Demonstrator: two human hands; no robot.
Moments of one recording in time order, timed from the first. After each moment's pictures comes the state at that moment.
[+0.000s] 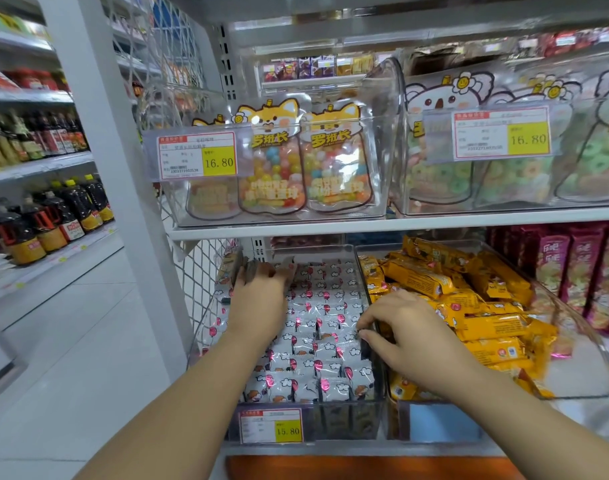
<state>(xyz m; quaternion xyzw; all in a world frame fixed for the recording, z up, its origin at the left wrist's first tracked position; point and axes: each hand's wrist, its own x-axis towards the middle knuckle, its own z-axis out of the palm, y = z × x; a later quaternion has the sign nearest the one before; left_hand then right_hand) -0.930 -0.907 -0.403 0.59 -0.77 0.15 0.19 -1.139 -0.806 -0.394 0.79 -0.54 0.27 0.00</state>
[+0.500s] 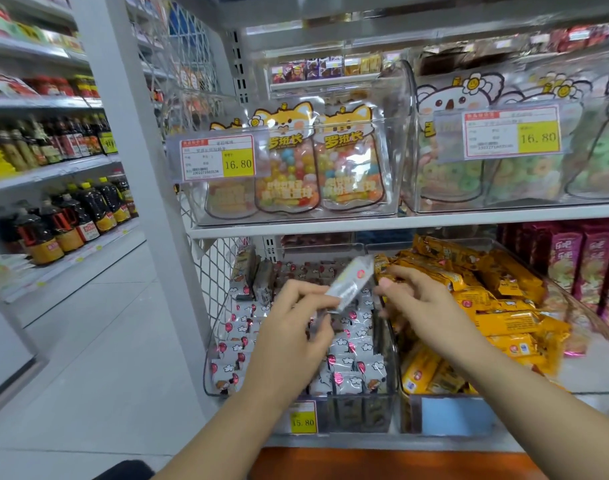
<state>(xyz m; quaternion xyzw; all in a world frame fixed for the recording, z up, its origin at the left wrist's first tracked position) -0.939 -0.814 -0.398 0.36 -0.79 -0.02 0.50 -1.134 -0.810 -0.379 0.60 -0.57 0.48 -0.30</state>
